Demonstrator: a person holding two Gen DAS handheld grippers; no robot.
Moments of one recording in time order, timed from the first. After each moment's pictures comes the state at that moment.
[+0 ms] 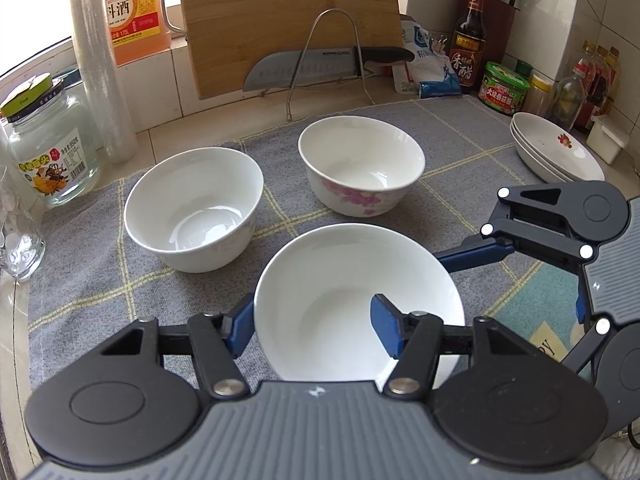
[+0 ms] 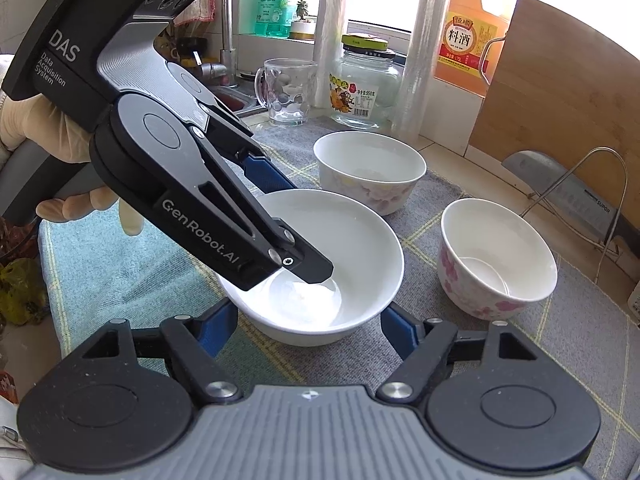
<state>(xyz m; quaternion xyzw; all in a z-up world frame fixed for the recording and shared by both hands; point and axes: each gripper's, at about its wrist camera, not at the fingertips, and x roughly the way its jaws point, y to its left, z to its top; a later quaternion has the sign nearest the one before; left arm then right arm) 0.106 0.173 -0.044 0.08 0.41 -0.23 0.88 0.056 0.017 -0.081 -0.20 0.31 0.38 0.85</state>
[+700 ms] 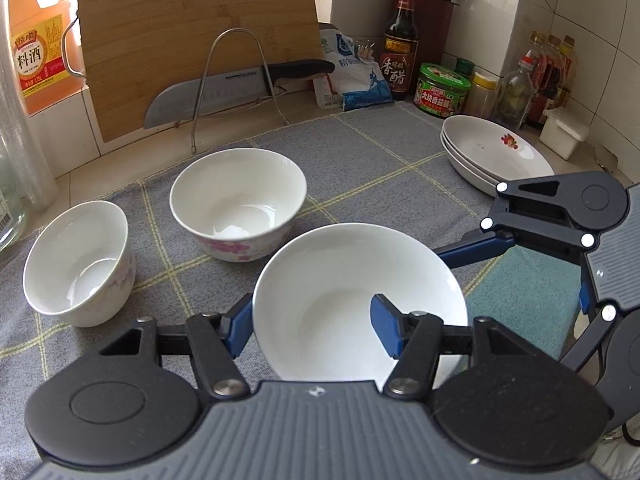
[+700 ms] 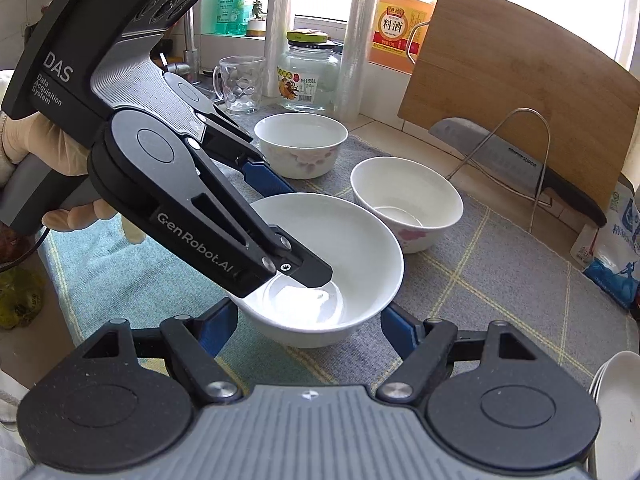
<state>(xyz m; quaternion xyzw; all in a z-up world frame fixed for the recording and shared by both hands) 0.099 0.090 -0.035 0.09 0.39 -0.29 0.87 0.037 -0.065 -0.065 -0.19 0.33 0.32 0.87</state>
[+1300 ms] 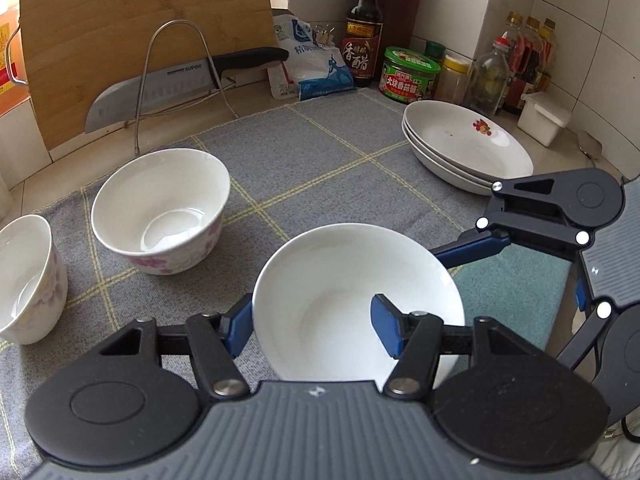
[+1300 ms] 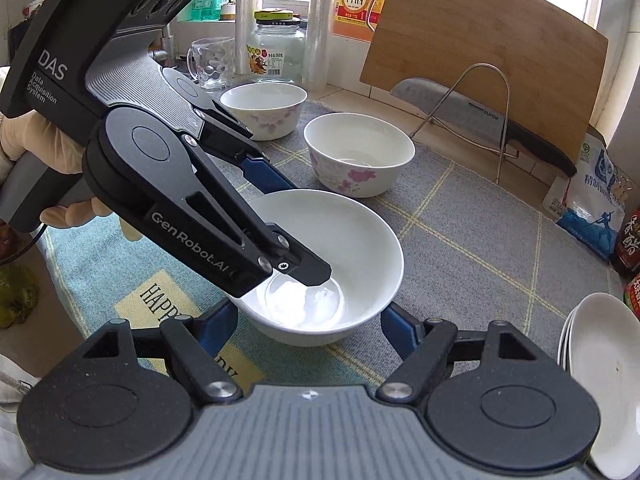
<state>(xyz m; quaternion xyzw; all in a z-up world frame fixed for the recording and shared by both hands) 0.098 0.045 -0.043 0.09 0.40 -0.31 0.85 0.028 -0.102 -0.074 -0.18 0.36 0.30 0.86</state>
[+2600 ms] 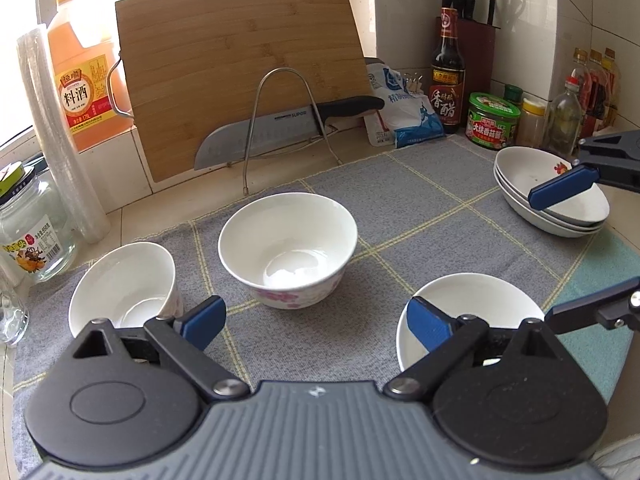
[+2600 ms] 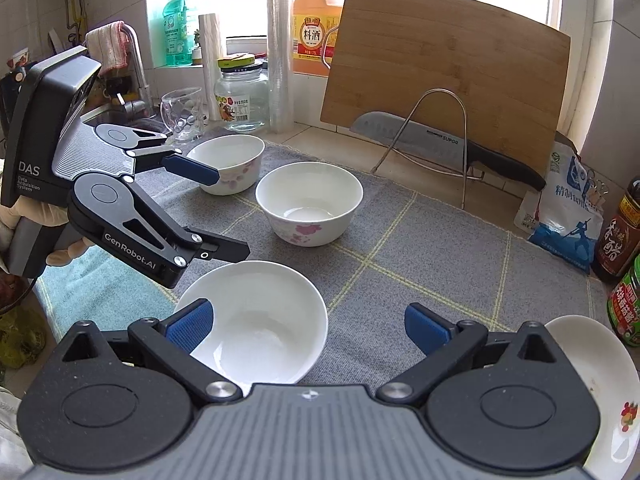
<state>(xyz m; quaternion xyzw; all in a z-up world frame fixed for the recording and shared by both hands) 0.107 0.085 -0.026 0.11 0.33 -0.20 0.92 0.067 -0.129 -0.038 -0.13 0.34 0.30 0.88</state>
